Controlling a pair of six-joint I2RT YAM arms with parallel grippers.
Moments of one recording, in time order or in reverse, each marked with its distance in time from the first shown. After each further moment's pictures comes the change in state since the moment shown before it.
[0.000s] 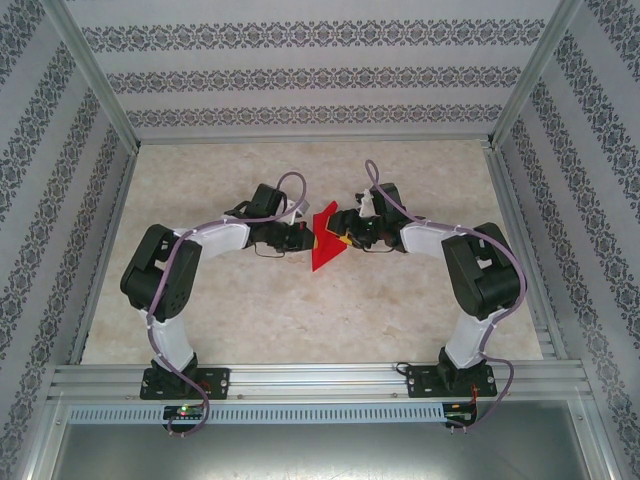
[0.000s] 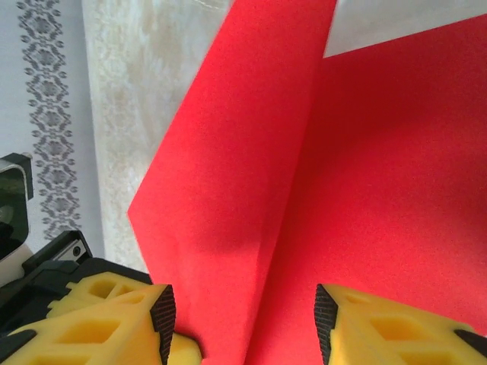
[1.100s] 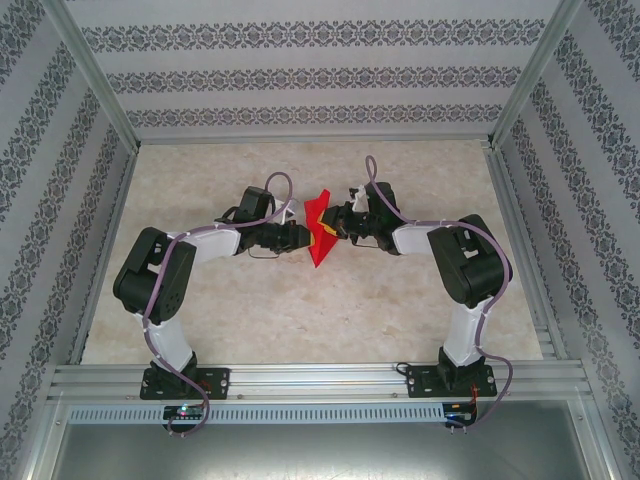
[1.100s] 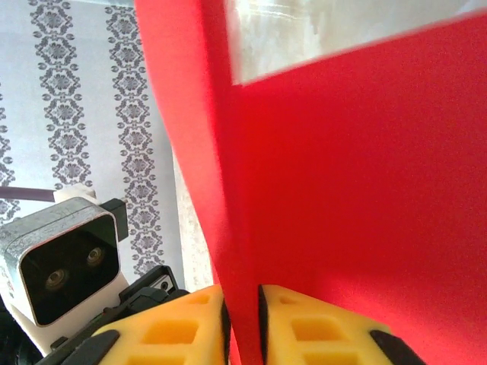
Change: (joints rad) left arm 0.050 -0.031 -0.110 0.183 0.098 -0.139; right arm 0.022 0.104 0.000 0.334 -0.084 0.263
